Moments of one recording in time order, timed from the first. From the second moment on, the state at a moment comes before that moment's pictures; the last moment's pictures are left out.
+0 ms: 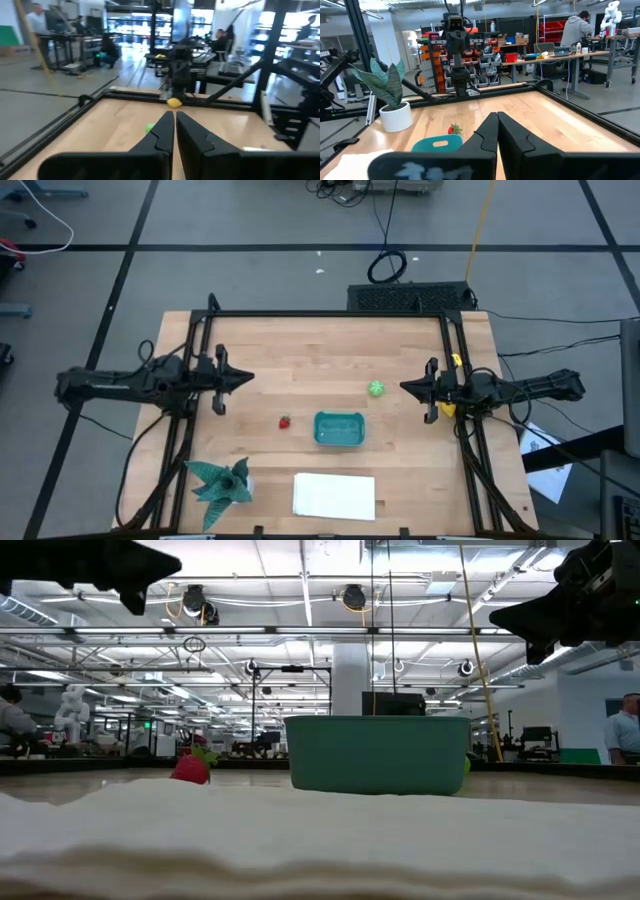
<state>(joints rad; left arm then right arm) 0.00 0.41 0.32 0.13 -0.06 -0.05 0.14 0.14 0.02 0.21 0.29 0.09</state>
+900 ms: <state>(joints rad) 0.00 0.70 0.47 0.26 0.05 -0.09 0.14 0.14 0.02 0.21 0.29 0.08</state>
